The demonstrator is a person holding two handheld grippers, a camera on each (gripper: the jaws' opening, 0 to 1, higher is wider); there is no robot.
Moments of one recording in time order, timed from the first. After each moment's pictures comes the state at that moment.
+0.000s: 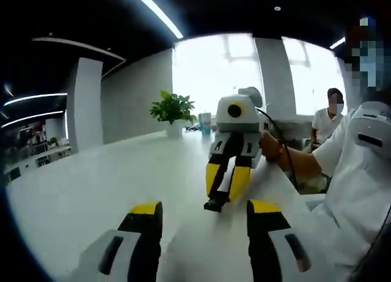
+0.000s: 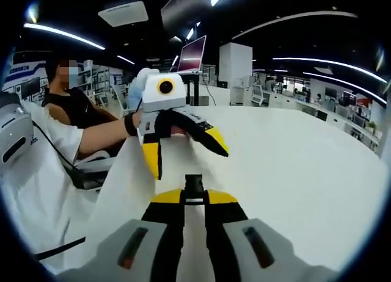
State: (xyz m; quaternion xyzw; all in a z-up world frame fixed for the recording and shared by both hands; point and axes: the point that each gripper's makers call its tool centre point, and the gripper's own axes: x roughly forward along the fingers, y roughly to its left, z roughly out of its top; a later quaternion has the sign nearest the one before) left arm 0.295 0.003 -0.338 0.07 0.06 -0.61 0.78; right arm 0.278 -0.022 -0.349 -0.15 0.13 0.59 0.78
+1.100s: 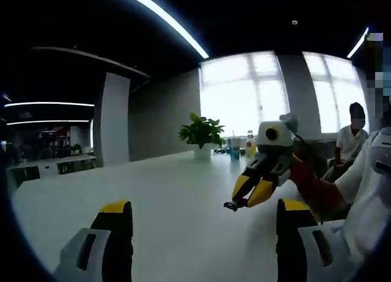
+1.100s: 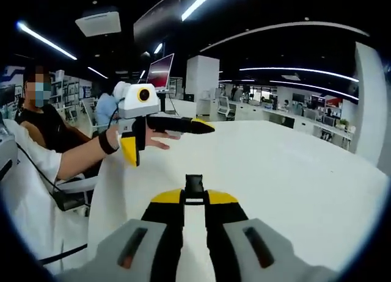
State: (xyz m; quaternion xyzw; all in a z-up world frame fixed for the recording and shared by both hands) left arm 0.324 0.011 -0.283 0.02 0.03 -0.56 0.83; right arm 0.299 -0.043 -0.303 -0.12 0.10 0.50 0.86
